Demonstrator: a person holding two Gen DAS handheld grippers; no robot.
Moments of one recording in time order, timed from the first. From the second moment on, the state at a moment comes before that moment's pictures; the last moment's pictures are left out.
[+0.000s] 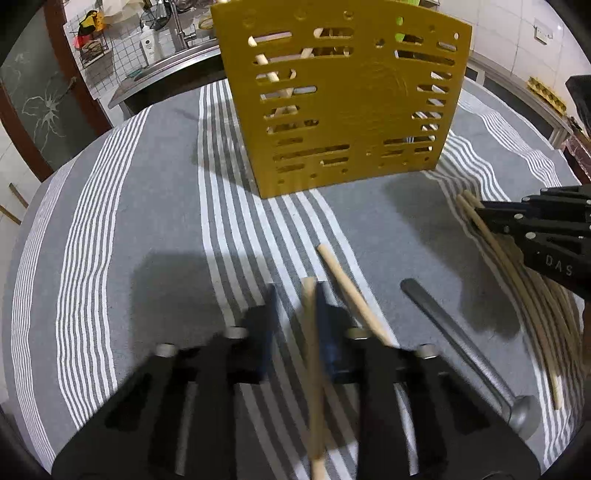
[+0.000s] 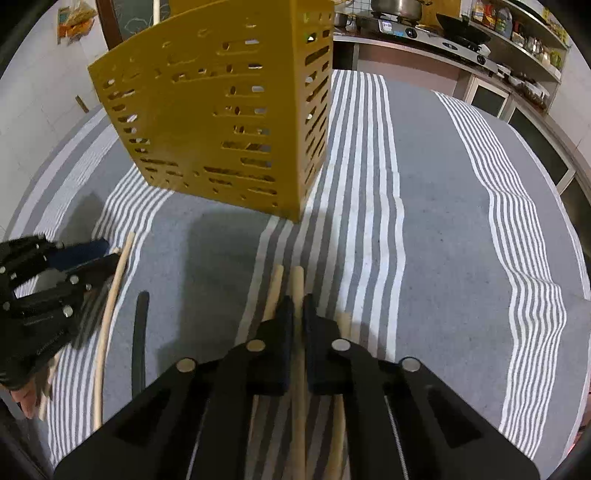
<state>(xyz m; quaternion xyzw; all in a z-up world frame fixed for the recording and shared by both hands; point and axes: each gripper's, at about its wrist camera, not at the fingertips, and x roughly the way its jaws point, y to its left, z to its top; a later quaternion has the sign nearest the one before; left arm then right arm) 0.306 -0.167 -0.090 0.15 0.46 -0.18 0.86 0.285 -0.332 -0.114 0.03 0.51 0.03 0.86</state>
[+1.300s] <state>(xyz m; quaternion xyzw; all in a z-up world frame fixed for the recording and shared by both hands) 0.263 -0.132 0.037 0.07 0.32 -0.17 0.93 0.211 -0.351 0.007 0.06 0.30 0.07 0.95</state>
